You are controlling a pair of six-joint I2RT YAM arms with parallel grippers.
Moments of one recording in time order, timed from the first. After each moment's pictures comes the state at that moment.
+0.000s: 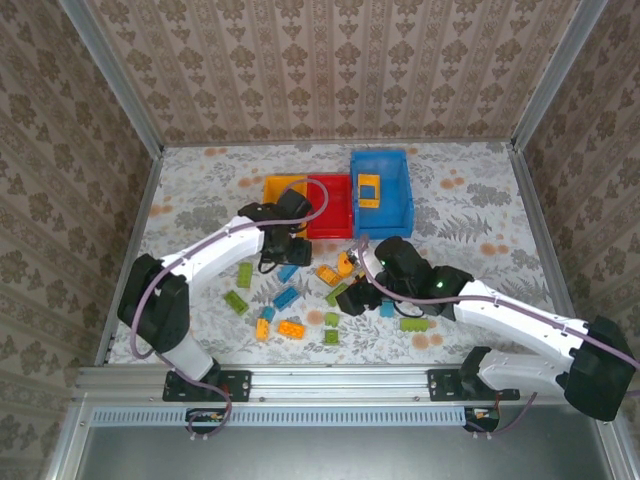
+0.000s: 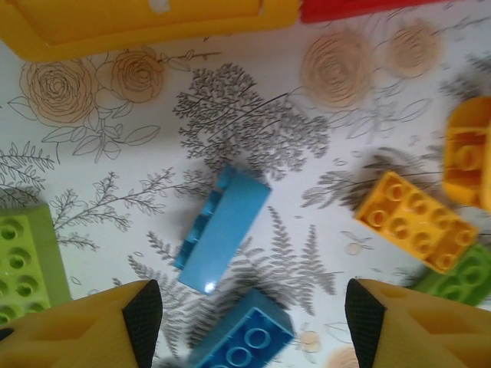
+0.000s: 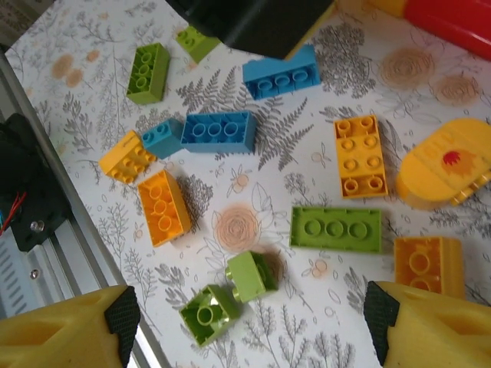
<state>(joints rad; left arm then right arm) -0.68 1.63 1.22 -0.90 -0.05 -0.47 0.82 1.13 0.76 -0.35 -0.22 0.22</state>
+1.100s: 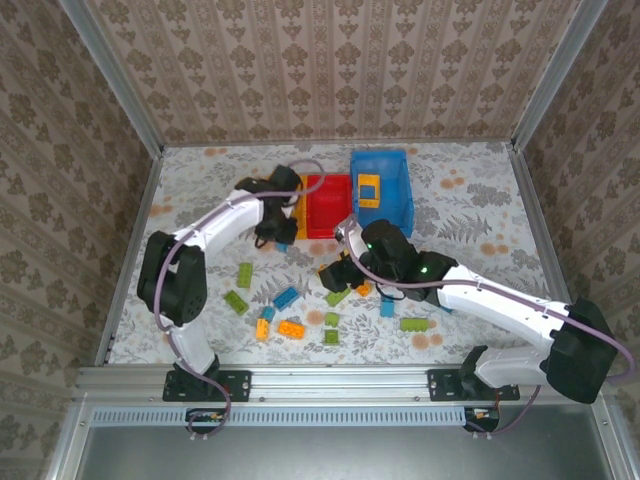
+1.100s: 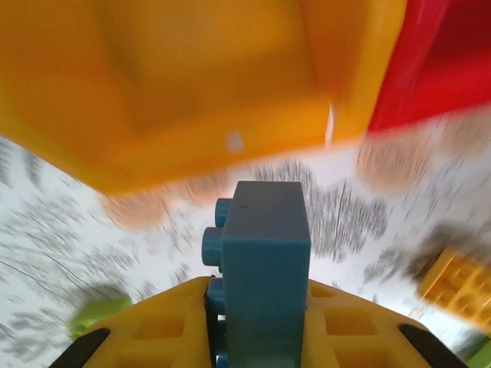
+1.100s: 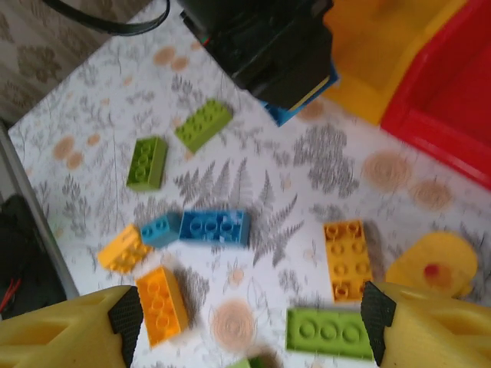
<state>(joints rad) -0.53 1.80 1.48 -0.97 -0.04 -0.26 0.82 1.27 0.91 -0.24 -0.13 0.25</state>
